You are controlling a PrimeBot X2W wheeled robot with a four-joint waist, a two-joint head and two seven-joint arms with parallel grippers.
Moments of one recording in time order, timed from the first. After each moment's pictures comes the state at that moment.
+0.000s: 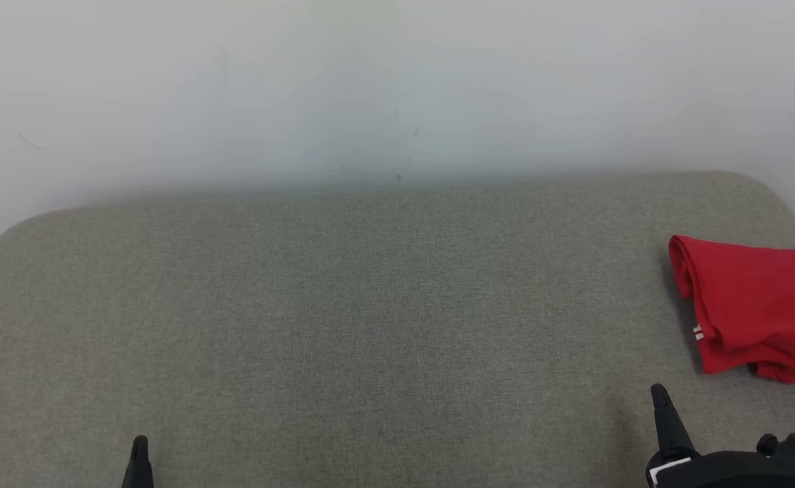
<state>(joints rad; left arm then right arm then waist) 0.02 0.04 0.14 0.26 -1.01 -0.12 -0.04 -0.04 -0.06 -0.03 0.32 1.01 0.13 -0.04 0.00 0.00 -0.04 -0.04</state>
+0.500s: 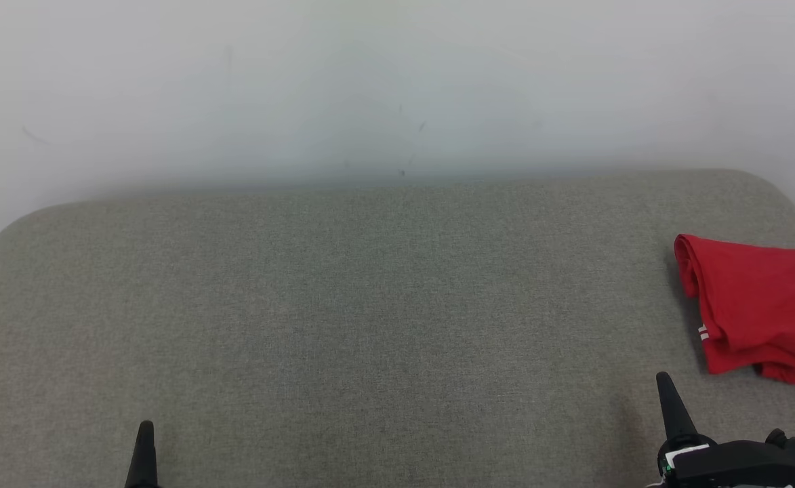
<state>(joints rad) -0.01 0.04 0.13 0.26 -1.17 -0.12 0.00 -0.06 -0.06 -0.05 0.30 1.17 0.13 0.00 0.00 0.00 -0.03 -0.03</state>
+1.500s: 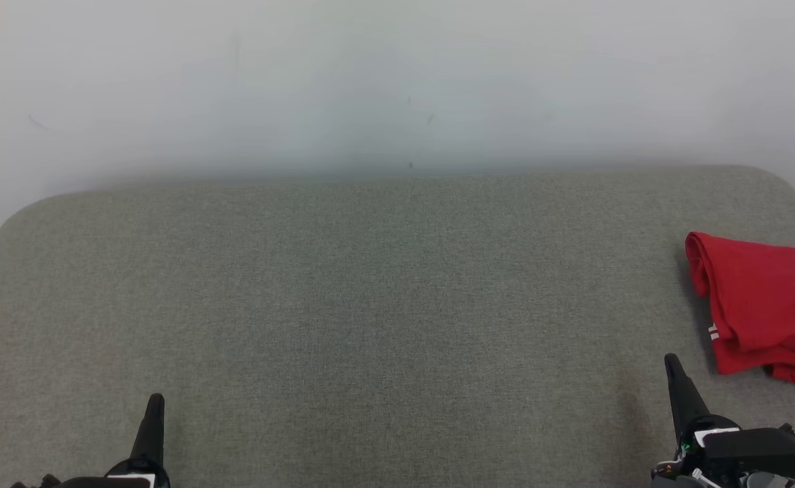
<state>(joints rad) -0.07 0.05 0.12 0.25 -1.43 -0.12 0.07 -0.09 -0.05 -0.09 0.27 1.43 0.13 0.07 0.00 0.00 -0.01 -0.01</state>
